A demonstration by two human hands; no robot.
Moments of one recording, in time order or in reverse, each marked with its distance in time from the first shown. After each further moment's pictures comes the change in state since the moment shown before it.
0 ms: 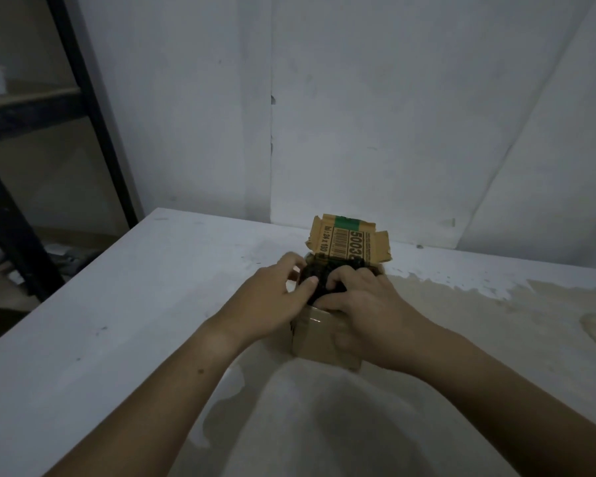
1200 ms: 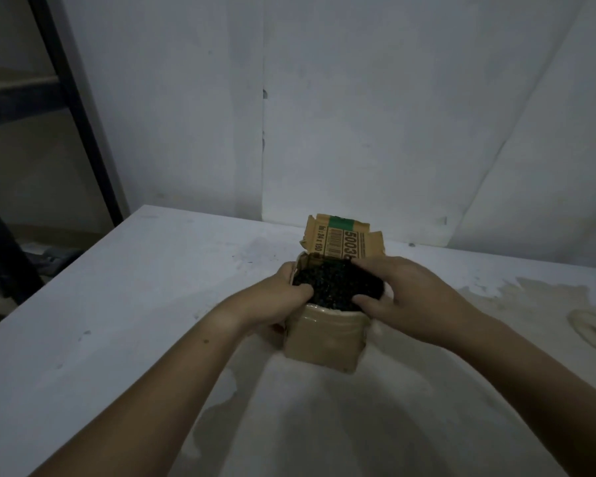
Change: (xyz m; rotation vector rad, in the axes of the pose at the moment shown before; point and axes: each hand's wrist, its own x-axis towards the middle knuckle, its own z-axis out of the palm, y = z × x) left_hand 0.025 -0.002 0.011 -0.356 -0.332 -0.318; right_hand -0.009 0.052 -0.012 0.162 0.191 0.126
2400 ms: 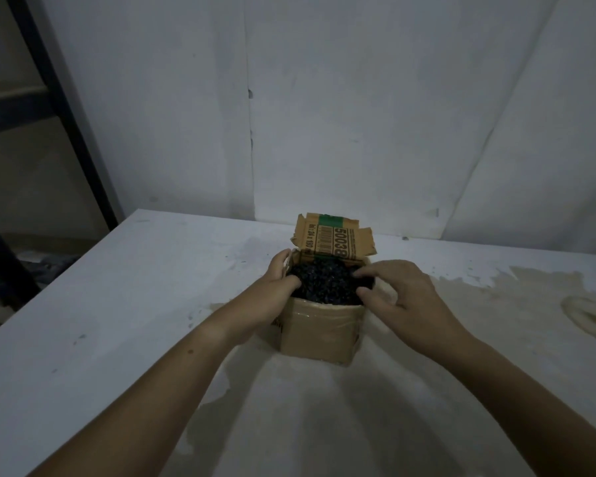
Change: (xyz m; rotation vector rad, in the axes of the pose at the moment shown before) left_hand 0.006 -0.007 0.012 -0.116 0.104 0.093; right_hand -0.030 0.016 0.025 0.225 0.205 0.132
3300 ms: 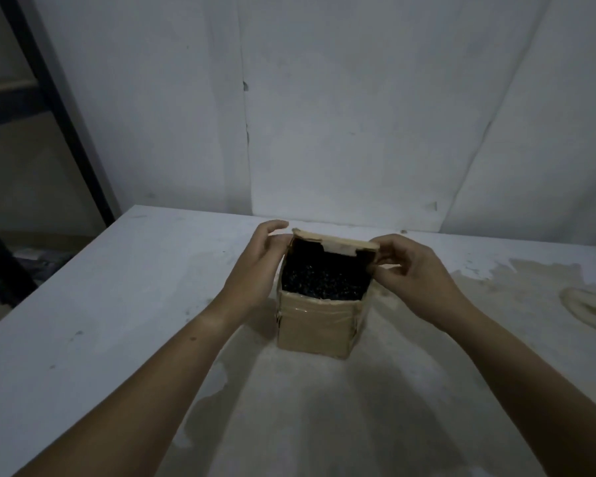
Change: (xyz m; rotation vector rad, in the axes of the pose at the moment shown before) left_hand -0.003 0.008 -0.005 -0.130 0.228 0.304; right_hand 0.022 0.013 -0.011 0.416 0.018 0.105
